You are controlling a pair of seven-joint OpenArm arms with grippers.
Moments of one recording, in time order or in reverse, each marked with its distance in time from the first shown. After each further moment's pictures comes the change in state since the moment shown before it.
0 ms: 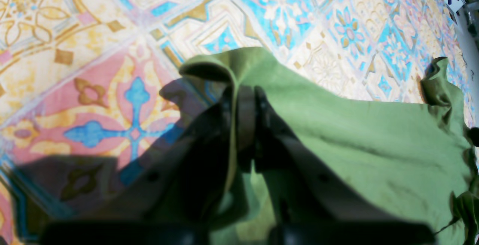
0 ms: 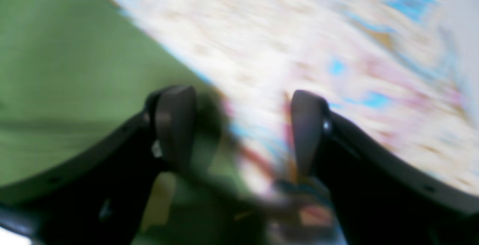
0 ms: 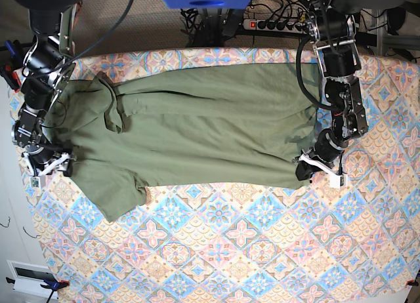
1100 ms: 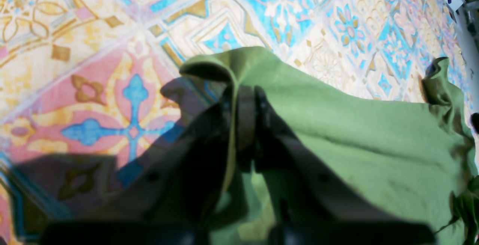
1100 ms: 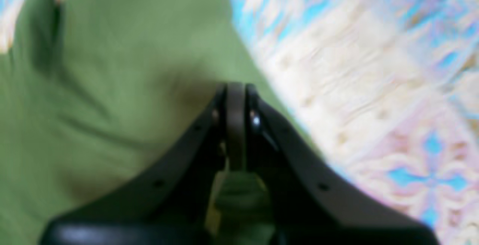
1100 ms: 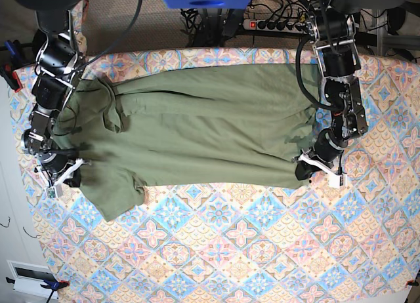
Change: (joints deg) left arm 0.0 0.2 0.0 0.0 0.0 0.0 0.2; right arm -2.5 -4.3 -3.5 10.3 0.8 4.6 -0.6
